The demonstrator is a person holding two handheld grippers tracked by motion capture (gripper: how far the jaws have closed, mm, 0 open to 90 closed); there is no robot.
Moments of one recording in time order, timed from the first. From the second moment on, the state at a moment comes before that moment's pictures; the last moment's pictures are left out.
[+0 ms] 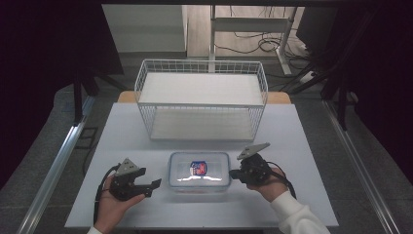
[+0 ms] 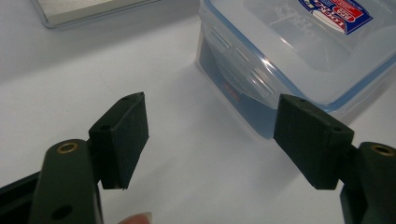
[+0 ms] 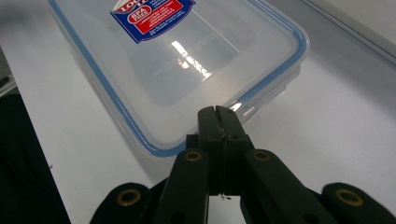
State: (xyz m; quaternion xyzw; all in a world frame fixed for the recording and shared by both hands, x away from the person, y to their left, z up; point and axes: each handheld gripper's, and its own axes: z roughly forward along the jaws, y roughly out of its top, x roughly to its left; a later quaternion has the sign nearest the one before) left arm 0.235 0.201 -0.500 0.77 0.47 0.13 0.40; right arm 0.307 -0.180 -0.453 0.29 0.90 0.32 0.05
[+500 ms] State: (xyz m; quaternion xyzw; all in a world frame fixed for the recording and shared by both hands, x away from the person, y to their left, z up) left arm 0.234 0.204 -0.501 0.77 0.47 0.13 0.40; right arm 0.311 -0.185 -0.458 0.30 0.90 0.31 0.07
